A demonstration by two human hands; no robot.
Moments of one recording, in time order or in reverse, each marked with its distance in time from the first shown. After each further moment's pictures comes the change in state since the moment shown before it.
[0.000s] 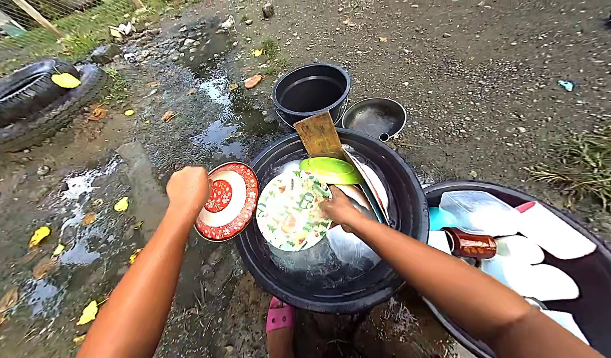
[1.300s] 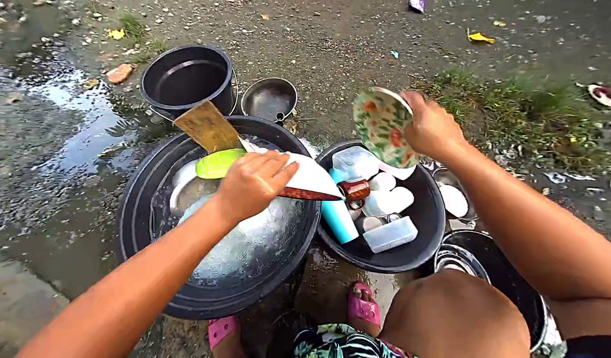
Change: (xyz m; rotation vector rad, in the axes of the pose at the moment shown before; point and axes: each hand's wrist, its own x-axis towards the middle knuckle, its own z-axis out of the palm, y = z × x) left_hand -0.106 0.237 0.009 -0.502 0.784 1.613; right_hand -0.171 0.030 -0.291 -0.862 0.839 0.020
